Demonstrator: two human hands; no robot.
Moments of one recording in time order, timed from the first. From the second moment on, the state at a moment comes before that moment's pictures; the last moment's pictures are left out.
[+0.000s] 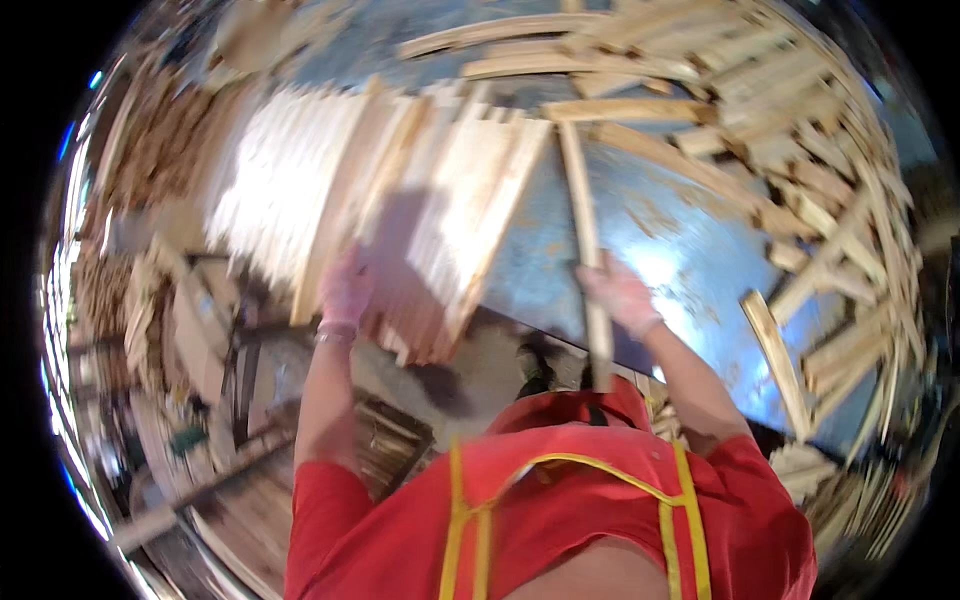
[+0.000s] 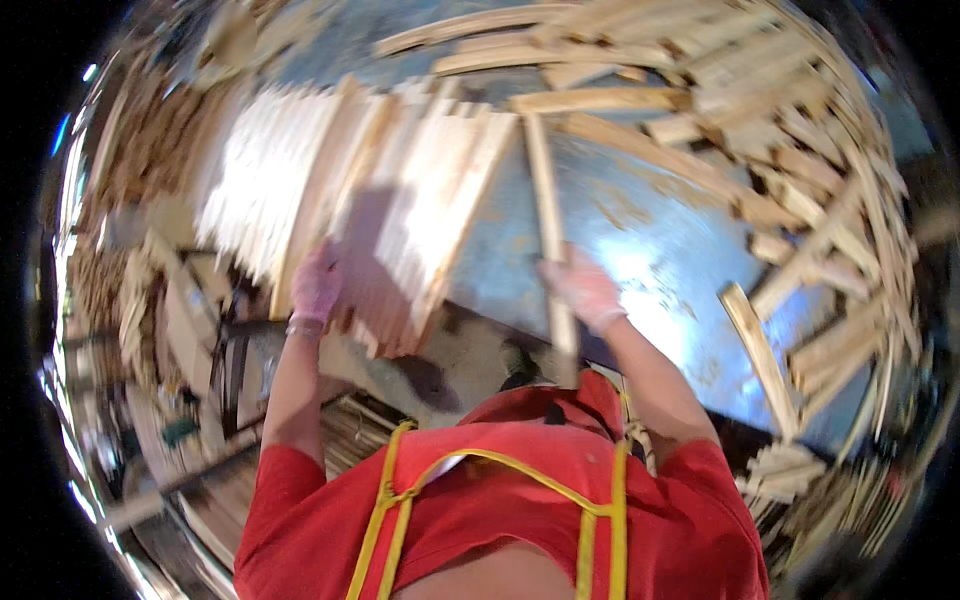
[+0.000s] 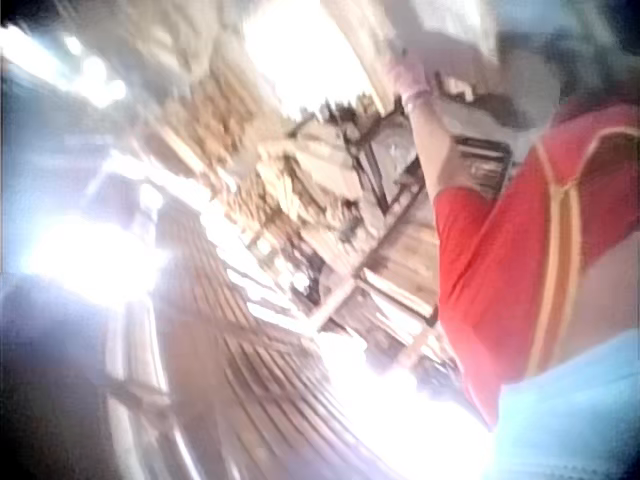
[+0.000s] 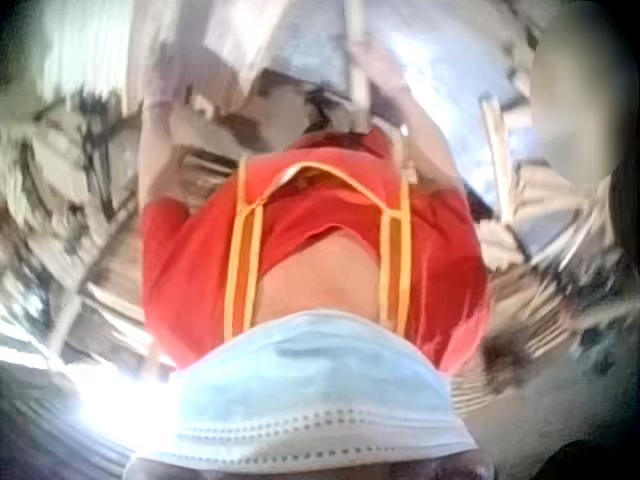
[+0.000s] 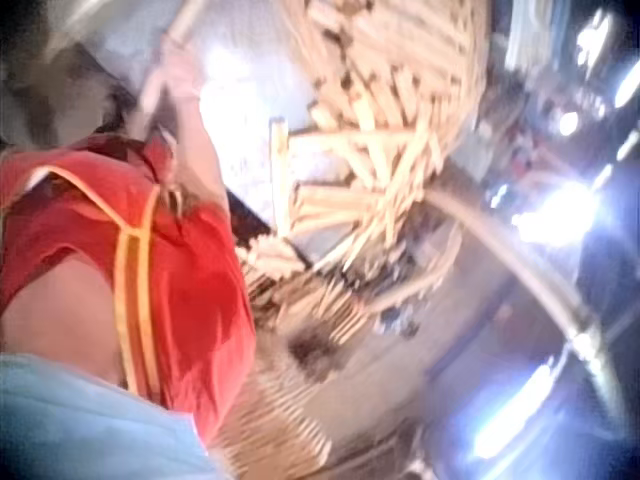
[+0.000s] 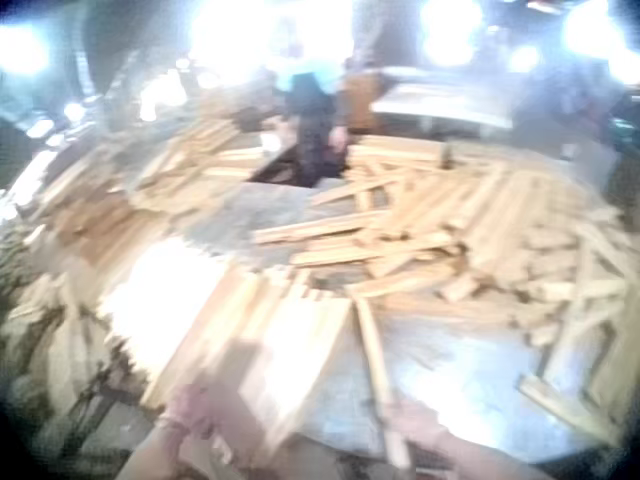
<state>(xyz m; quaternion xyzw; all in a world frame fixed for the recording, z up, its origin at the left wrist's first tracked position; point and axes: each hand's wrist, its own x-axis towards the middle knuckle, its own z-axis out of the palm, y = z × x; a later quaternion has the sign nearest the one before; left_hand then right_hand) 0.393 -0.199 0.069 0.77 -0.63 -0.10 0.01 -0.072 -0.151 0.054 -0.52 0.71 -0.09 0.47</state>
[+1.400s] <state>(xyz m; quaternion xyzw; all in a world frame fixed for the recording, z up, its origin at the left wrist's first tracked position) -0.014 -0.090 -0.003 0.55 -0.76 -0.28 0.23 -0.318 -0.043 0.019 -0.26 0.78 -0.44 0.35</state>
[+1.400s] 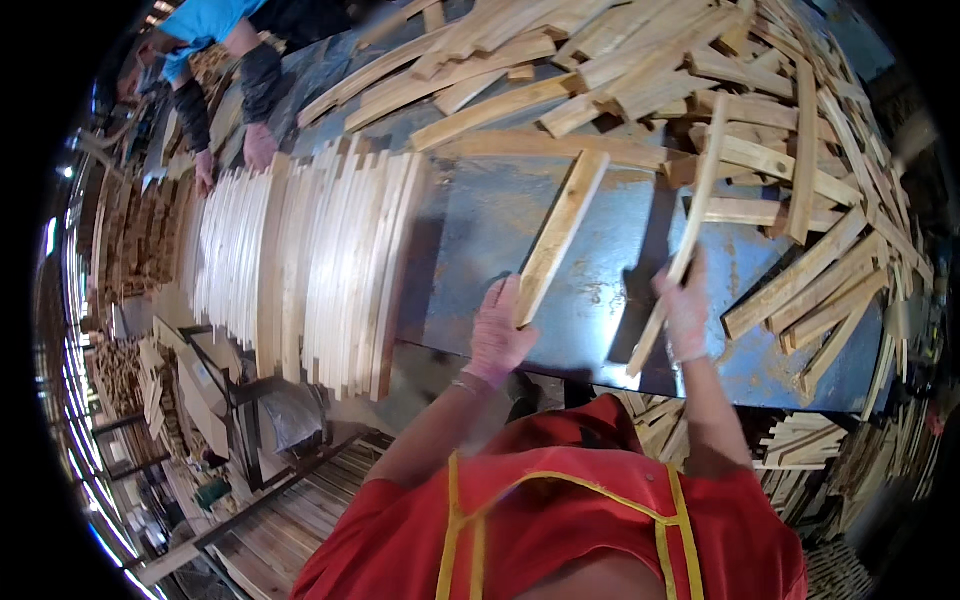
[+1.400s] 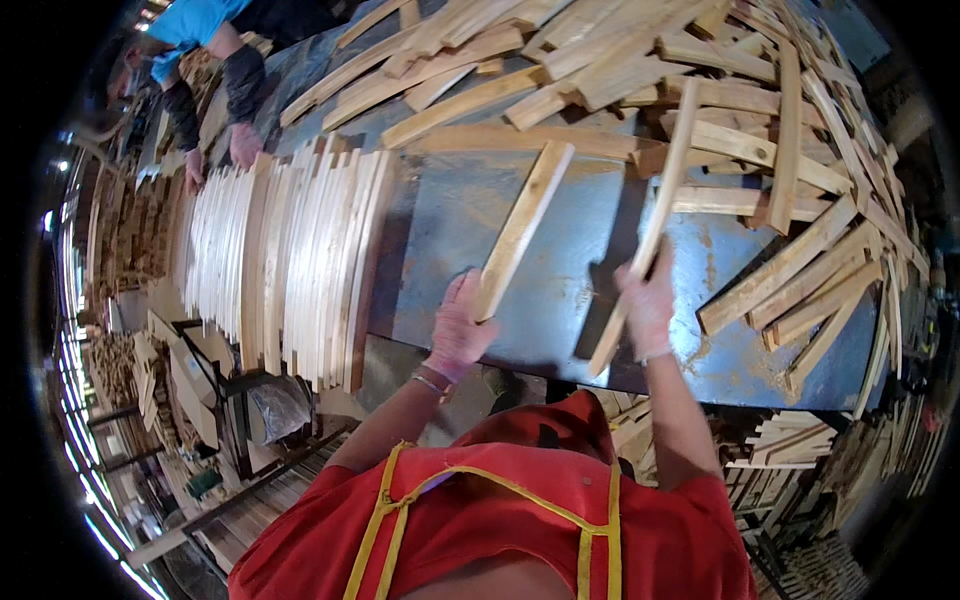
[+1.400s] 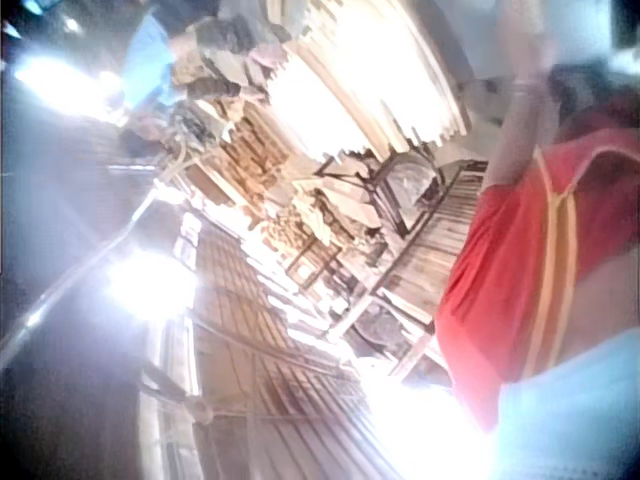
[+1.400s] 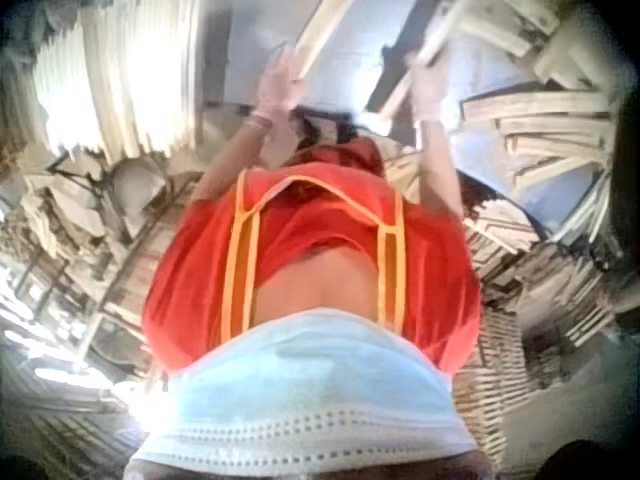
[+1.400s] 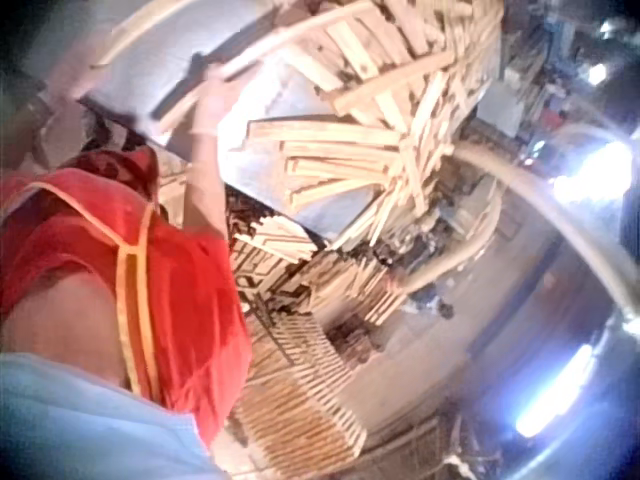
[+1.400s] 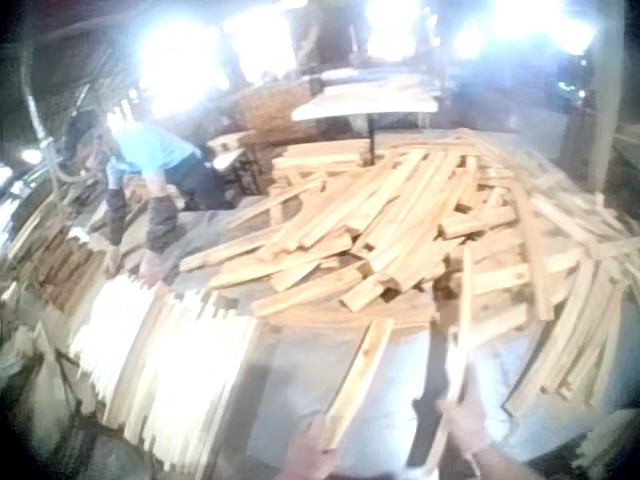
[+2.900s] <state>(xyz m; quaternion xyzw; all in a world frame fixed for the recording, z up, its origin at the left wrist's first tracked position) 0.162 -0.078 0.008 0.58 -0.63 -0.50 0.12 -0.159 -0.102 0.054 -0.72 0.68 -0.15 0.05</state>
